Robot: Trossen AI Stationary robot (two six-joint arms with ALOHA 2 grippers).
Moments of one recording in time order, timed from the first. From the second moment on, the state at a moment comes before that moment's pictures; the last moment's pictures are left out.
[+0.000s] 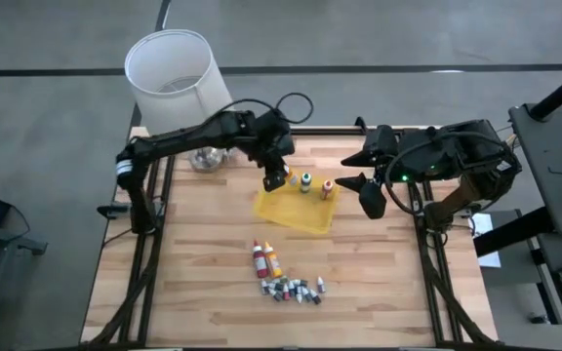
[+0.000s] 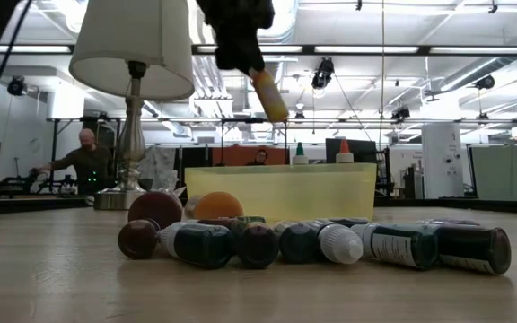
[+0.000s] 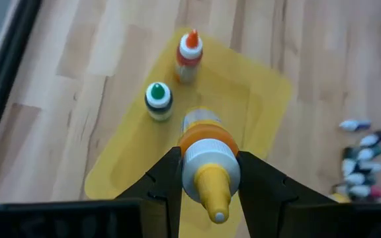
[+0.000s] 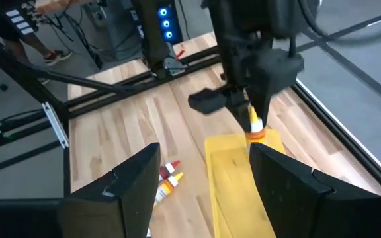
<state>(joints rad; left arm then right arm) 0.28 1.80 1.88 -1.06 0.16 0.04 0.24 1.59 2.35 -1.39 0.37 0.51</state>
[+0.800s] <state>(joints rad) 0.33 2.02 1.89 -1.18 -0.04 0.15 0.24 1.59 2.35 -1.40 0.38 0.52</state>
